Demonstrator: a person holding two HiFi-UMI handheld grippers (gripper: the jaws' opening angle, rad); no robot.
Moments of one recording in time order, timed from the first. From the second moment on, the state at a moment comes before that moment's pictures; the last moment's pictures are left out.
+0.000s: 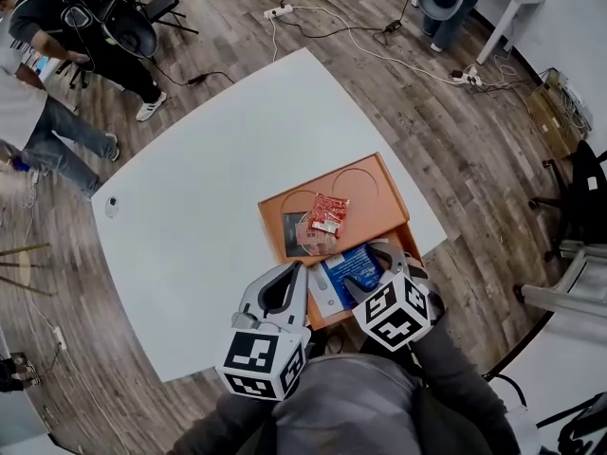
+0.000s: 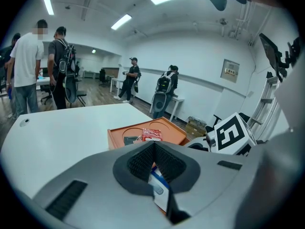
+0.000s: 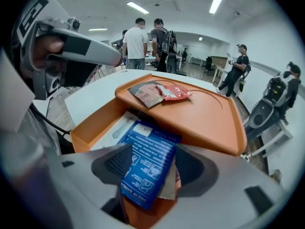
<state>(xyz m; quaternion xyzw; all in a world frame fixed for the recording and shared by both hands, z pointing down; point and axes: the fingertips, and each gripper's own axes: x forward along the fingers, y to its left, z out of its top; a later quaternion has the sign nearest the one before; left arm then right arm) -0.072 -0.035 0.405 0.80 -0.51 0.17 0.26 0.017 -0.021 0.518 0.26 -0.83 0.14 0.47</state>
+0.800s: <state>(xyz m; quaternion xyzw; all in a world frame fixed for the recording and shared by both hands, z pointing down) -0.094 -0.027 0.407 0.79 -0.53 0.16 0.27 0.003 -0.021 0.510 0.25 -0.83 0.08 0.48</state>
